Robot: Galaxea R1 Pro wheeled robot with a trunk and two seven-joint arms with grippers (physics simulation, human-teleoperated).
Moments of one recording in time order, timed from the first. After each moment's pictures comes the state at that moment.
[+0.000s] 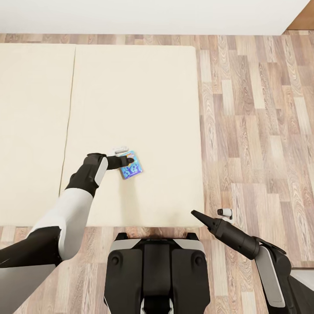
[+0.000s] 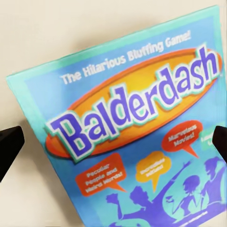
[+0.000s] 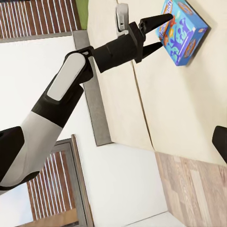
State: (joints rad) left arm -1.22 -0.09 0.15 -0.68 0.01 0.70 -0.15; right arm -0.28 0.00 -0.26 -1.58 -0.58 0.92 1.04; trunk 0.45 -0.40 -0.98
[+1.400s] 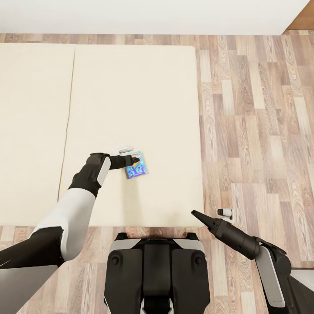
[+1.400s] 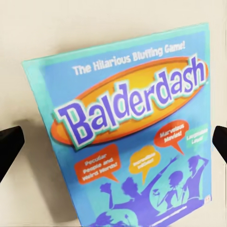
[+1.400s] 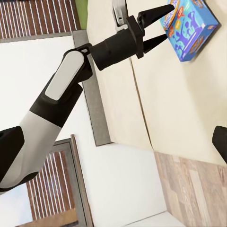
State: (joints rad) left arm -1.22 -0.11 0.14 -0.69 0.01 0.71 -0.23; right arm -0.28 0.00 -0.26 -1.58 -0.58 0.92 1.04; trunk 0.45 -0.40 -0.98
